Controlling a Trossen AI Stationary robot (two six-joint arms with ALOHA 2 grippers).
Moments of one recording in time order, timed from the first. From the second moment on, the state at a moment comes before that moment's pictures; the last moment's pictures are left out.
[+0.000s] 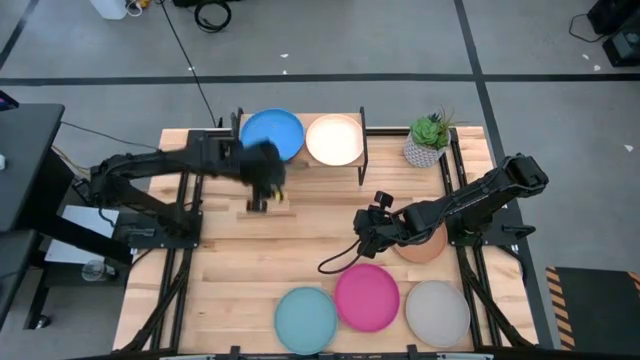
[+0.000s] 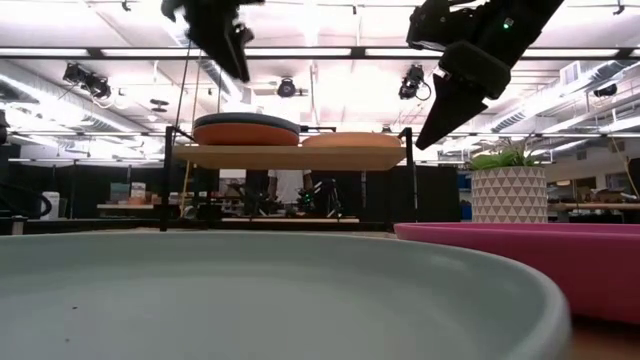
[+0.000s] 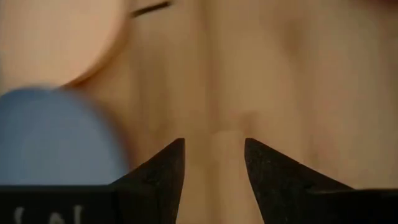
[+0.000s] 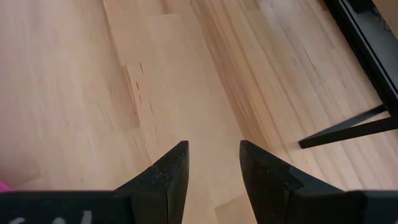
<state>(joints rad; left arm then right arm) 0.15 1.38 1.37 -1.00 -0.12 0.35 0.31 1.53 0.99 -0.57 0.60 0.45</state>
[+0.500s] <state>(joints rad) -0.39 1.61 1.14 -0.60 -0.17 -0.47 0.31 1.53 0.99 -0.58 0.60 0.46</state>
